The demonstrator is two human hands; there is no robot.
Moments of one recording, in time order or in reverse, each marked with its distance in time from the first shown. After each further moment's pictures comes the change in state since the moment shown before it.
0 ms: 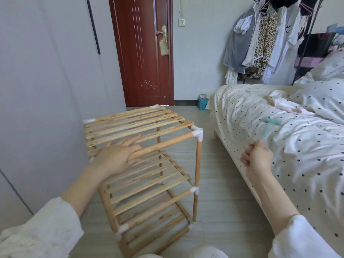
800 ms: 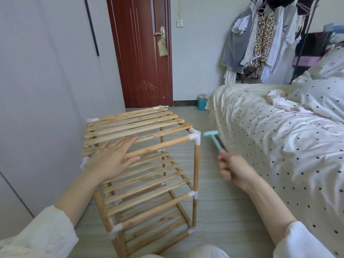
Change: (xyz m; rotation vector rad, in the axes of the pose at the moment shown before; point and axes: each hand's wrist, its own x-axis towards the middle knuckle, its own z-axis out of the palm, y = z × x) left_hand -0.011 -0.005 0.004 0.000 0.132 -0.063; right_hand -0.020 0.027 0.007 -0.251 -0.469 0.285
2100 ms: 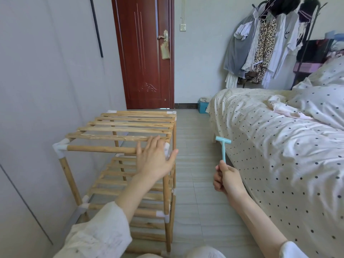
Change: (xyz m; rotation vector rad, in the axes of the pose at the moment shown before) left_hand 0.031 0.102 0.014 -0.262 0.219 -0.176; right_hand -0.015 0.031 0.014 -0.056 0.143 -0.141
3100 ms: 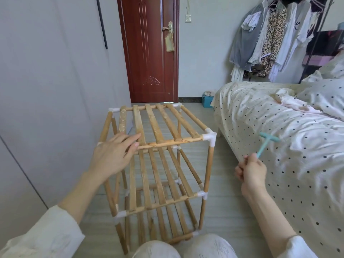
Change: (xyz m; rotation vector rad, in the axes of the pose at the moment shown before) left_hand -0.027 -0.109 -0.040 0.183 0.091 0.153; right_hand -0.005 -0.009 -0.015 0.221 0.326 -0.098
